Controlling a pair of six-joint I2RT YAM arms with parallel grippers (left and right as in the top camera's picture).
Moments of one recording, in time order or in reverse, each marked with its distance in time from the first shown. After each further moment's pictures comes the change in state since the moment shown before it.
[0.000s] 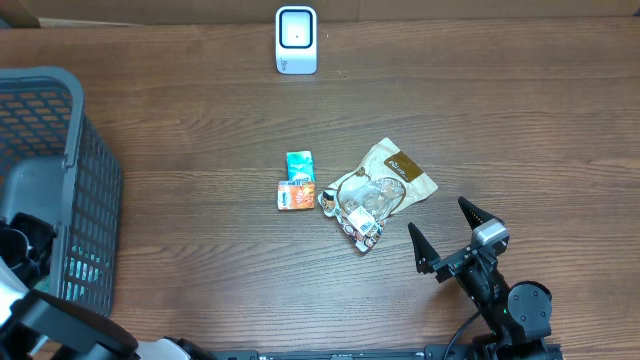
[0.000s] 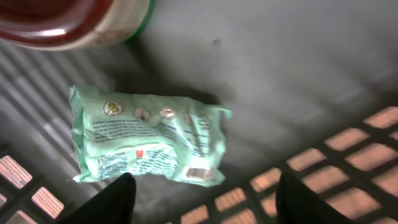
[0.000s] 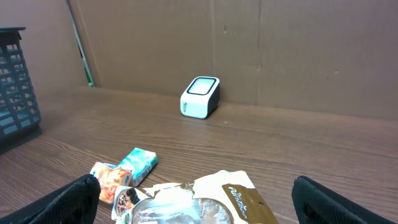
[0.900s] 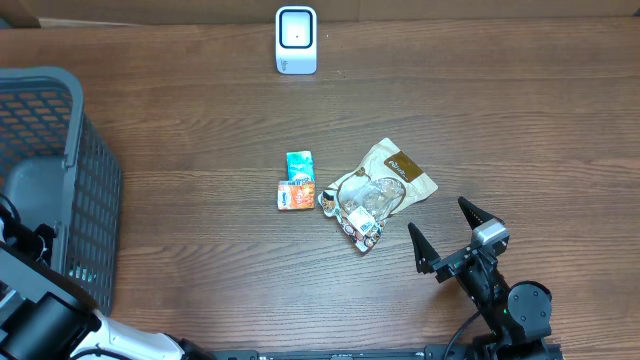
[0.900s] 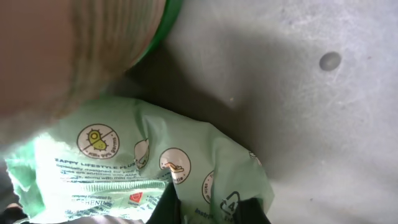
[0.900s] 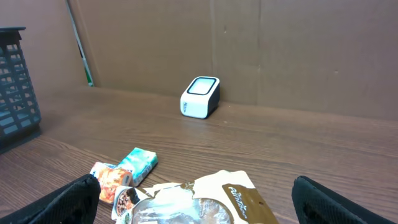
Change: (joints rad) left arm -0.032 0.286 0.042 -0.001 -0.206 -0.001; right arm 0.000 0.000 0.000 0.000 0.000 0.000
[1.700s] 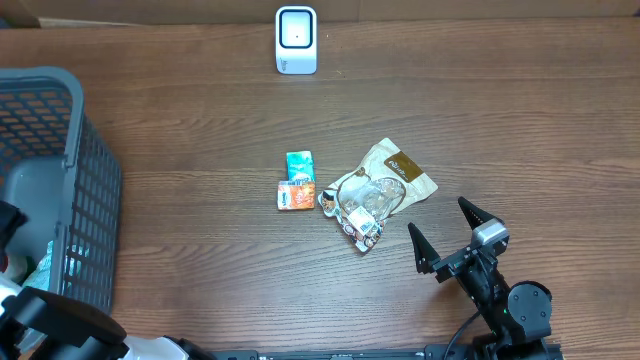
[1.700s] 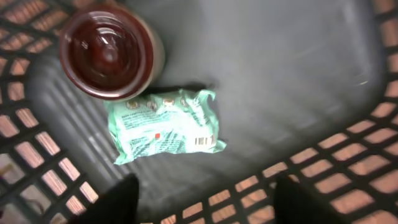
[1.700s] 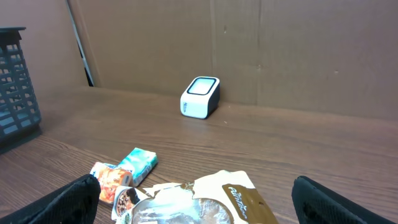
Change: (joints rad) left arm 0.021 -0.220 0.268 -0.172 0.163 -0.035; right arm 0.000 0.000 0.000 -0.001 0.000 0.000
